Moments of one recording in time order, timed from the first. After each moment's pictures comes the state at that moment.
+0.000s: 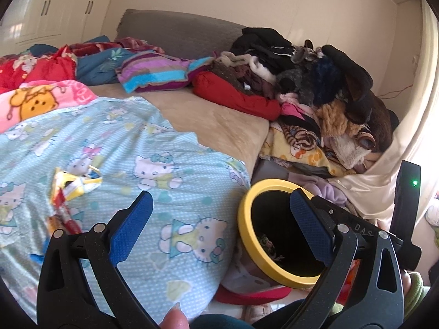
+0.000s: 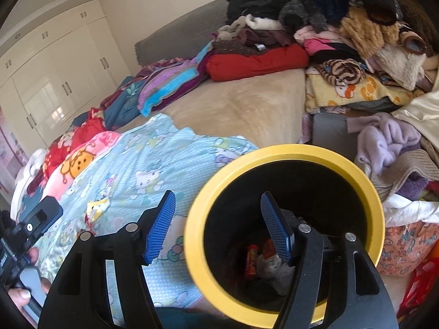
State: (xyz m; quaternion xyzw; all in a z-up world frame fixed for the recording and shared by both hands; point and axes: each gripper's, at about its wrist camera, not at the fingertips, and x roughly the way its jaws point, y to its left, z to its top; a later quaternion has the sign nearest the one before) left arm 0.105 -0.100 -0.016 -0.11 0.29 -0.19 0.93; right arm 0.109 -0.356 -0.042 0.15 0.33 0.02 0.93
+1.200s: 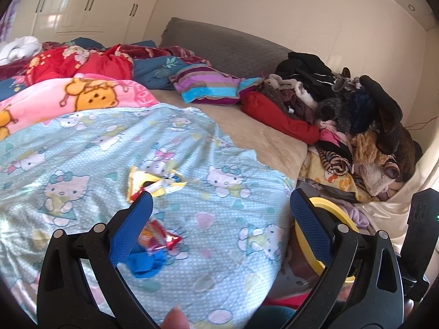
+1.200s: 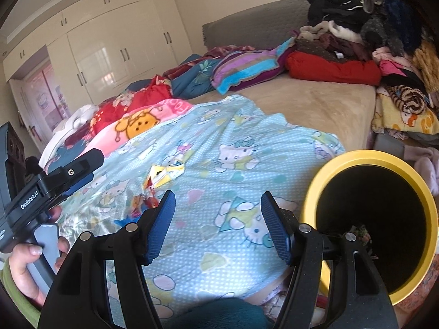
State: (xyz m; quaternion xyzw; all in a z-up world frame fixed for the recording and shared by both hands) left arm 0.083 0.014 -0.017 -0.15 0.27 -0.10 0.95; right arm 0.099 -0.225 -0.036 0.08 0.33 0.17 0.93
